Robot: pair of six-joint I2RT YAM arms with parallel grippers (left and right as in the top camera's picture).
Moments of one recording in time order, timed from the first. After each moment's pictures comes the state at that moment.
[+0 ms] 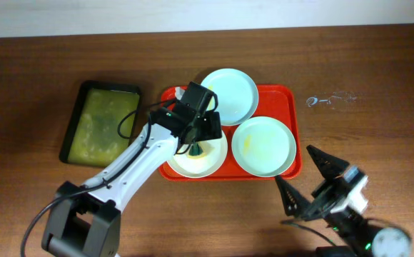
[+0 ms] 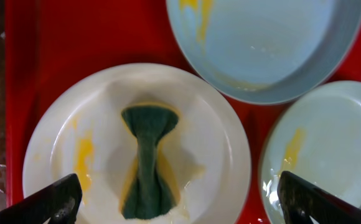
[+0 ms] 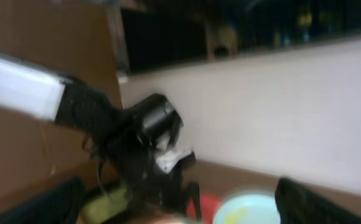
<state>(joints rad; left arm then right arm) -0.54 1.74 1.28 -0.67 -0.06 -0.60 0.01 0.16 0.37 0.00 -0.65 0.29</state>
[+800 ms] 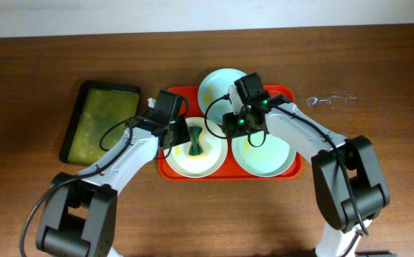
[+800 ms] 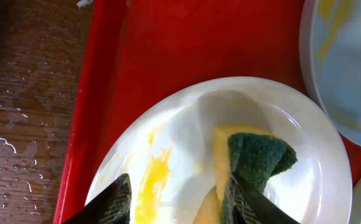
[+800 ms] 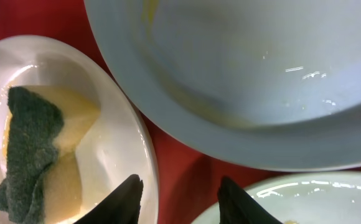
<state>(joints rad) -0.38 1.75 1.09 -0.48 -0.01 -0.62 0.39 1.95 1.30 -0.55 -0.26 0.17</state>
